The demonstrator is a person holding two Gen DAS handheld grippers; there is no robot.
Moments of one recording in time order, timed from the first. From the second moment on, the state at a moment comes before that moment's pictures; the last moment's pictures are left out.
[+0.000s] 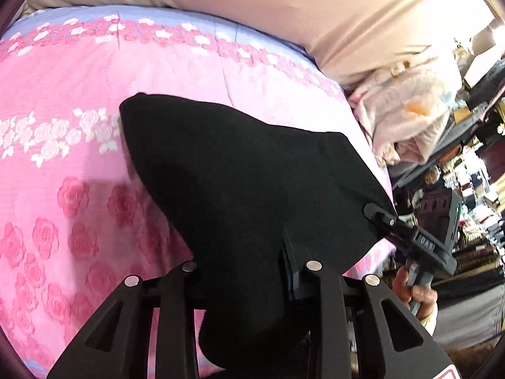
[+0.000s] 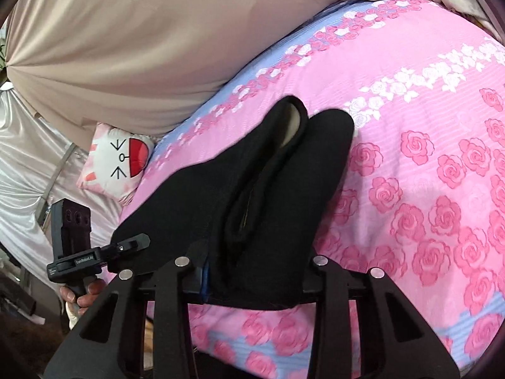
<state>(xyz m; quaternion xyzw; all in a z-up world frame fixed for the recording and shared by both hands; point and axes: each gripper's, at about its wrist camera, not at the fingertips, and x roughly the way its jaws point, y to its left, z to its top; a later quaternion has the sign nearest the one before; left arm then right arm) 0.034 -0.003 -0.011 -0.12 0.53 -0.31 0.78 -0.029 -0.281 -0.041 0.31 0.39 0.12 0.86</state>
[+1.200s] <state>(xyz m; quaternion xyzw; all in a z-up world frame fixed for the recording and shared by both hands) 0.039 0.013 -0.027 -0.20 0.54 -0.34 0.74 -0.040 -0.279 -0.037 0.33 0.38 0.12 0.86</state>
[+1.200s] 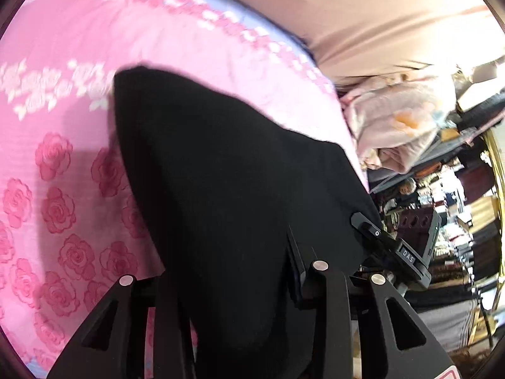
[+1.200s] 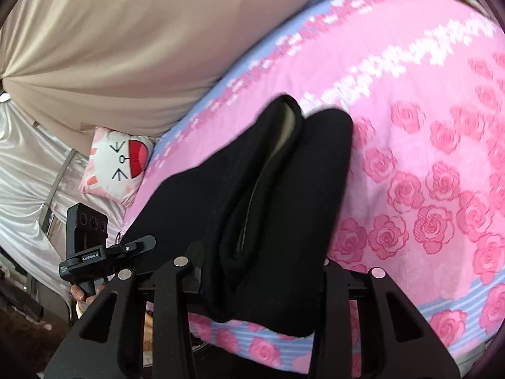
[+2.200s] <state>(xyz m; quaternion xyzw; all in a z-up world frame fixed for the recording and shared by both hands) 0.169 0.024 0.121 -0.12 0.33 -0.36 0.86 0.136 -0.264 0.090 0.20 0.18 0.18 0.95</state>
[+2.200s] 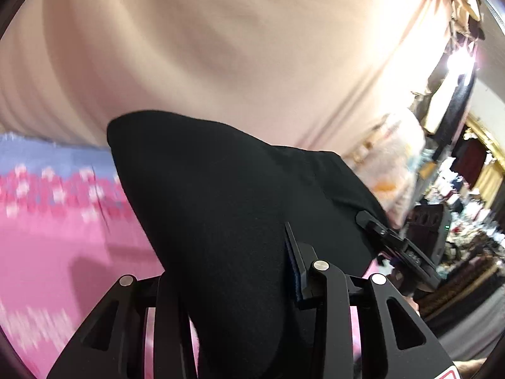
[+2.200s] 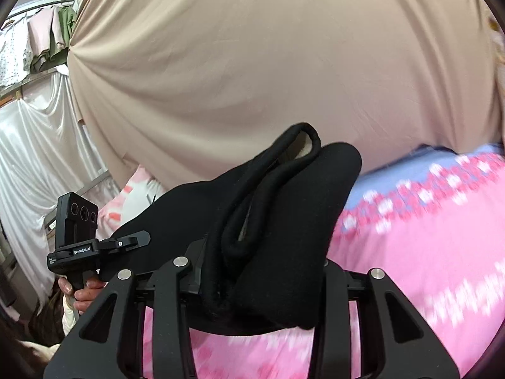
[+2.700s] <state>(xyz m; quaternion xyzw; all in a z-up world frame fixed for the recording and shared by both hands) 0.346 0.016 -0.056 -0.12 0.43 -0.30 0.84 0.295 -0.298 -0.077 0.24 0.34 0.12 0.90</state>
